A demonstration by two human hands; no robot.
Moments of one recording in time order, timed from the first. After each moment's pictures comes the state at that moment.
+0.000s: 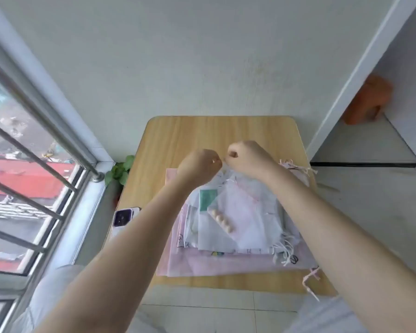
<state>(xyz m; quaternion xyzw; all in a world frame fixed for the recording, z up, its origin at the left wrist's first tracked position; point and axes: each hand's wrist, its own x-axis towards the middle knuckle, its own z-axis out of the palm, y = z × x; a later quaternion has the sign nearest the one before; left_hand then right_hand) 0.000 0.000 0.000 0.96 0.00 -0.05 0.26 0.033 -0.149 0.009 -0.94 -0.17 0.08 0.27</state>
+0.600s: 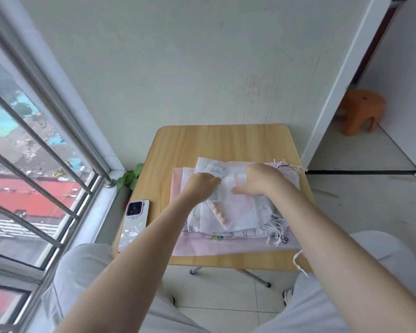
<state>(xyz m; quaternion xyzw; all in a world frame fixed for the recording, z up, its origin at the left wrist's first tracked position) -0.079 -0.016 -0.011 0.90 0.13 -0.14 0.40 -0.052 -0.185 0.024 -0.98 -0.11 0.17 0.06</state>
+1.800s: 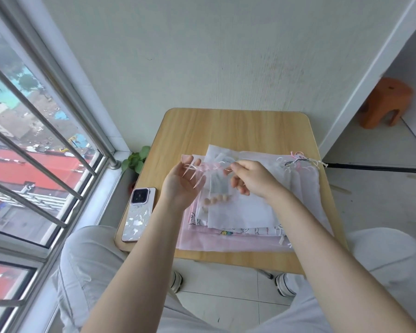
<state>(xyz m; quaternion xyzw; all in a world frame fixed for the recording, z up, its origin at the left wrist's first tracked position) -0.090 0.046 -0.050 0.29 0.27 -0.03 0.92 -0.054 -0.147 -0.020 -0.78 -0.08 0.23 0.58</state>
